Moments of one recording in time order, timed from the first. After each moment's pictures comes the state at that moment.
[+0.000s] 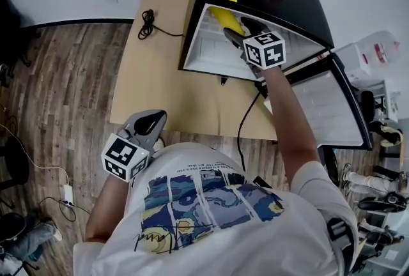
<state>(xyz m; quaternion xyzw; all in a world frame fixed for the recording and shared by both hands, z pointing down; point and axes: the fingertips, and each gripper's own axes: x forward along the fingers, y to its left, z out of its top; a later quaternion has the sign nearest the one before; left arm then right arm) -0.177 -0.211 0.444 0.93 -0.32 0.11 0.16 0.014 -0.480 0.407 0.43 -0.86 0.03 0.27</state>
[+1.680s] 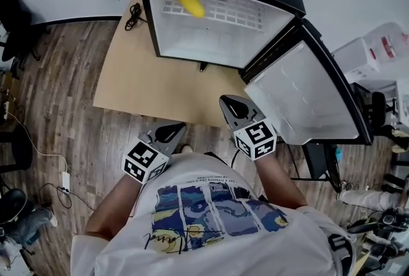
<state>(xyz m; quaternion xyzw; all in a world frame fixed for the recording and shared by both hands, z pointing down) 0.009 -0.117 0.478 0.93 -0.29 0.16 0.18 0.104 -0.195 0.473 0.39 -0.90 0.09 0.19</state>
